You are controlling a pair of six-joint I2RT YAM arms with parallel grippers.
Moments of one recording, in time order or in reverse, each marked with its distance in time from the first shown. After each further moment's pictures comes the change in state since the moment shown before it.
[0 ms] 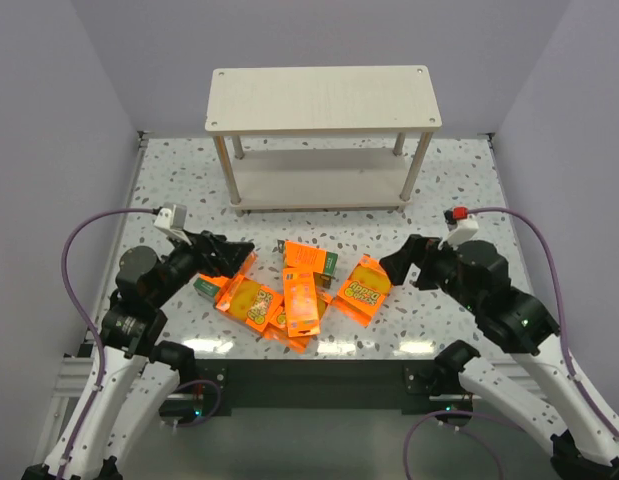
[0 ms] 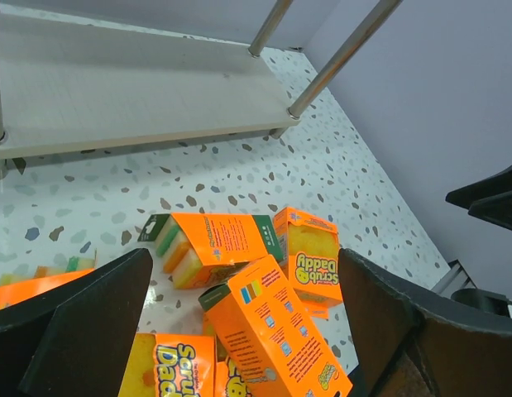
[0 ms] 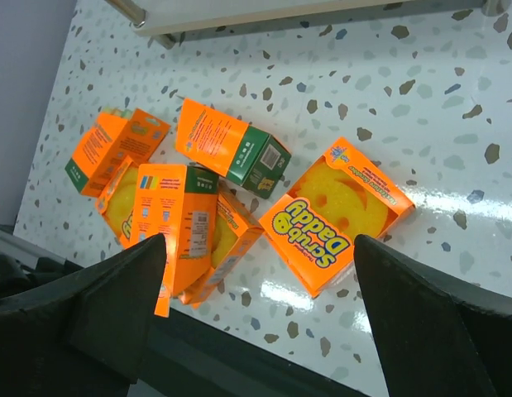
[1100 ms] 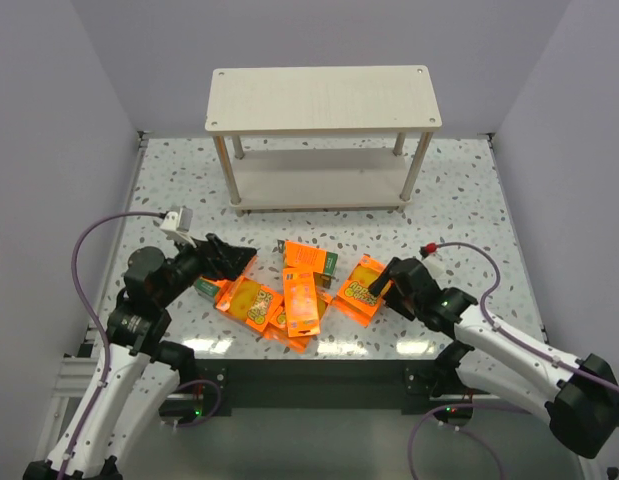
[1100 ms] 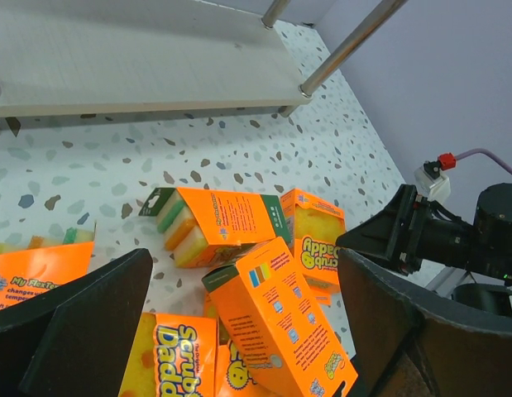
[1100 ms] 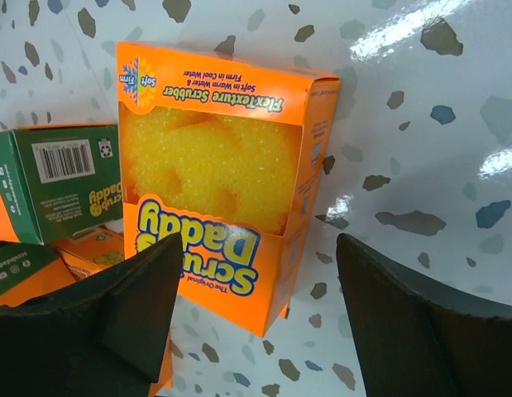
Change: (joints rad) left arm 0.000 0.009 -0.052 -0.007 0.000 -0.024; right arm 0.089 0.261 -0.443 0.231 0.207 0.586
